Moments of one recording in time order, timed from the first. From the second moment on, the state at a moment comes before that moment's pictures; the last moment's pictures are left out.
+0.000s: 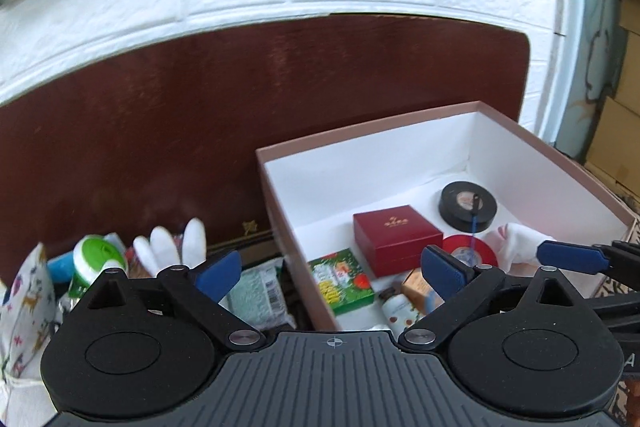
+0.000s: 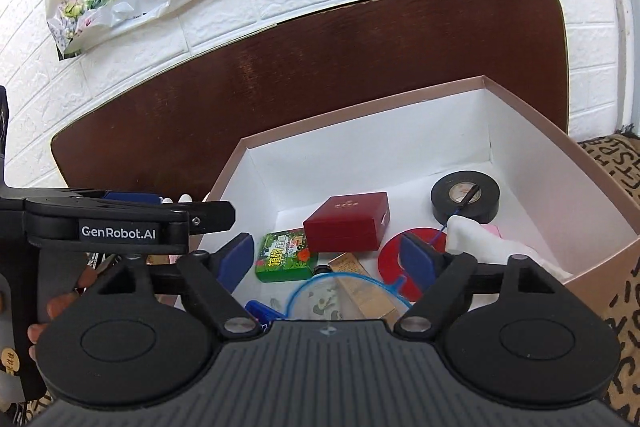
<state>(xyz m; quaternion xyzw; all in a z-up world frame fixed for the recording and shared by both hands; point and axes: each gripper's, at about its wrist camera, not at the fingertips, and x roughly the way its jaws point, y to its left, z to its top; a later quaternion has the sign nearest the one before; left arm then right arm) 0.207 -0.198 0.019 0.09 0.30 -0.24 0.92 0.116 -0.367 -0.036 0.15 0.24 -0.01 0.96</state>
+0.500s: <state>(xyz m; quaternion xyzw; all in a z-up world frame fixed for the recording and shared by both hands) 0.174 -0.184 0.031 0.09 0.30 -0.24 0.92 0.092 -0.353 -0.017 0.15 0.22 -0.02 0.96</state>
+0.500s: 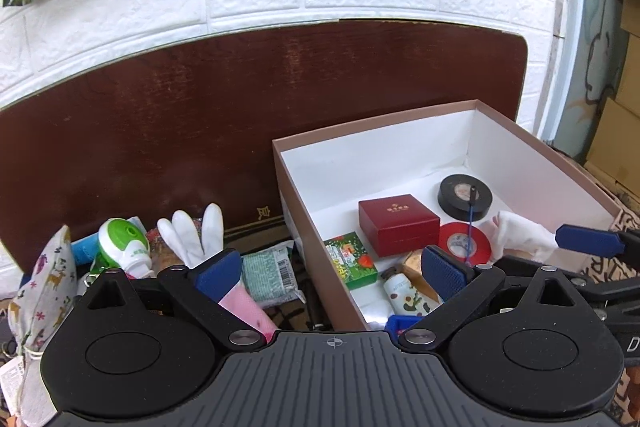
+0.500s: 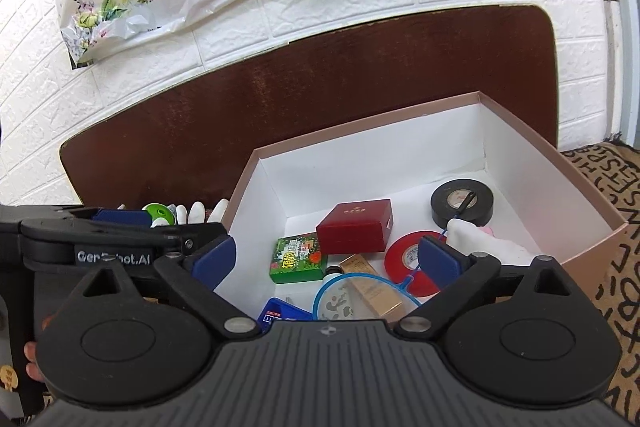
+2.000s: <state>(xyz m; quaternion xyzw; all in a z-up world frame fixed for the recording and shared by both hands) 0.075 -0.020 -0.074 -0.04 0.40 -0.17 0.90 0.017 -0.191 -0.107 0.01 0.32 0.10 0.94</state>
